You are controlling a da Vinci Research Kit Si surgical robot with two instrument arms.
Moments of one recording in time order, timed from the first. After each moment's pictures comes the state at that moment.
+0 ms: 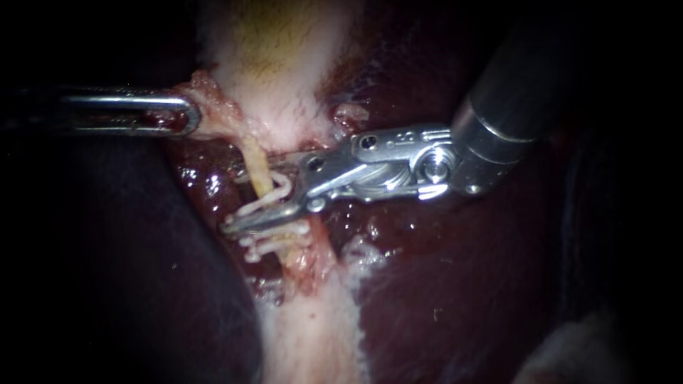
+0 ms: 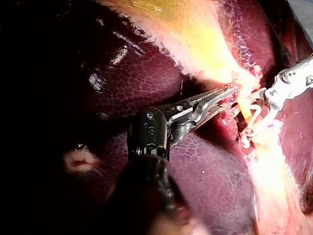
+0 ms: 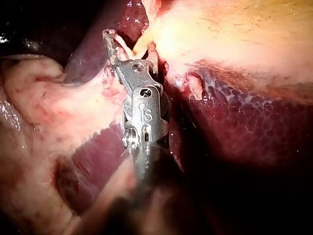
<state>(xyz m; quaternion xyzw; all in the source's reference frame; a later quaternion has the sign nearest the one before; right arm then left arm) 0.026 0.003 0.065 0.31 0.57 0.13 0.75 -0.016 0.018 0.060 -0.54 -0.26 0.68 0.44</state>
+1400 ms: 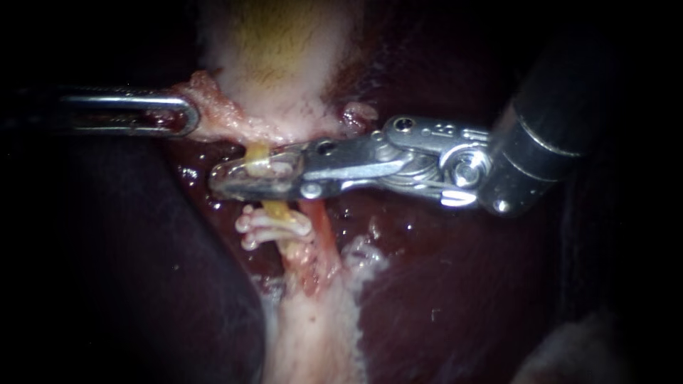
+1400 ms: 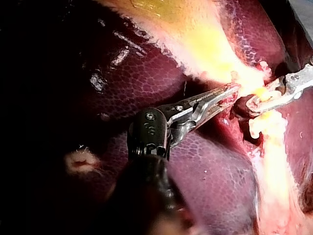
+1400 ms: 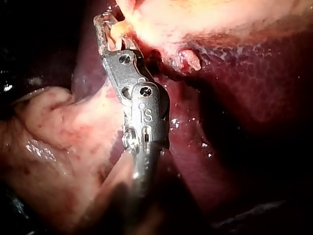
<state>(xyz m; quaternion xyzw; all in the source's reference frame) 0.024 0.004 0.059 0.38 0.57 0.21 0.69 -0.016 0.018 0.060 -0.54 -0.26 0.68 0.43</state>
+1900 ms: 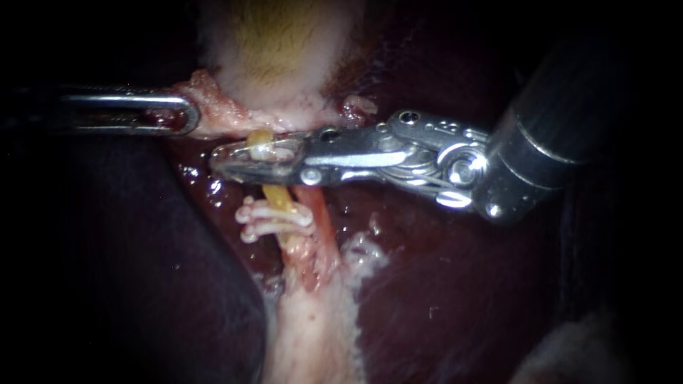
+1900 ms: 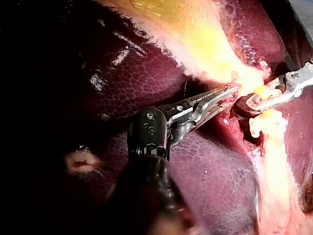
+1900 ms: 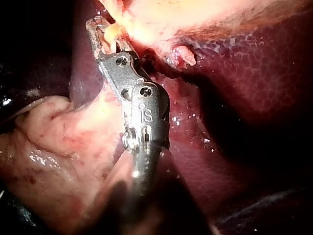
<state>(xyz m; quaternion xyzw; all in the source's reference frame) 0.024 0.004 0.060 0.39 0.56 0.22 0.70 -0.016 0.018 0.060 -0.54 -0.26 0.68 0.43</state>
